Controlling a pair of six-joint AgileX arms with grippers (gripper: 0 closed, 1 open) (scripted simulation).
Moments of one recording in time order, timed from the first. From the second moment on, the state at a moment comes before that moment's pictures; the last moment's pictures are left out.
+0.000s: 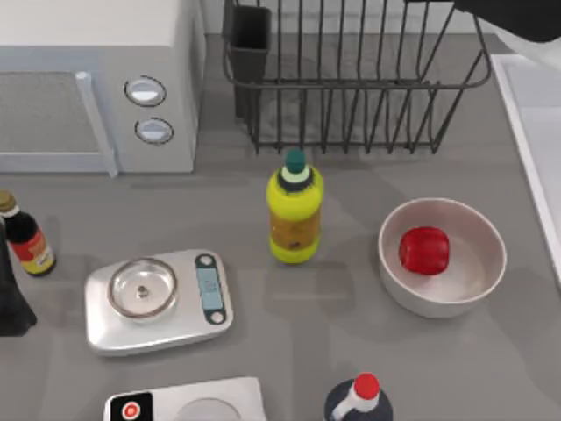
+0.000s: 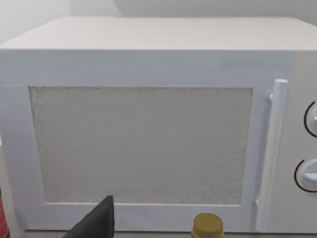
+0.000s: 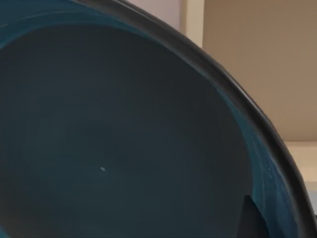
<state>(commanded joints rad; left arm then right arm) 0.00 0.00 0.00 0.00 0.00 0.00 0.79 1.67 1.65 -0.01 0.82 0.02</state>
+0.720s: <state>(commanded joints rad) 0.00 0.00 0.00 0.00 0.00 0.00 0.72 1.86 1.51 0.34 0.75 0.02</state>
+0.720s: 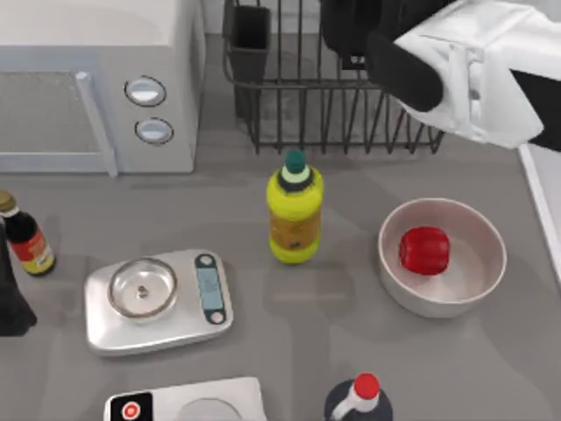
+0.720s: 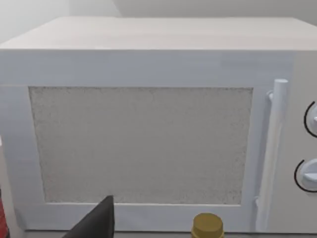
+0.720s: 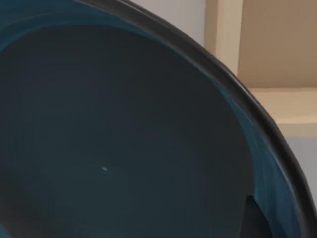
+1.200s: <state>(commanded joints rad) 0.00 0.00 0.00 0.00 0.00 0.00 0.63 2.04 1.34 0.70 0.67 0.02</state>
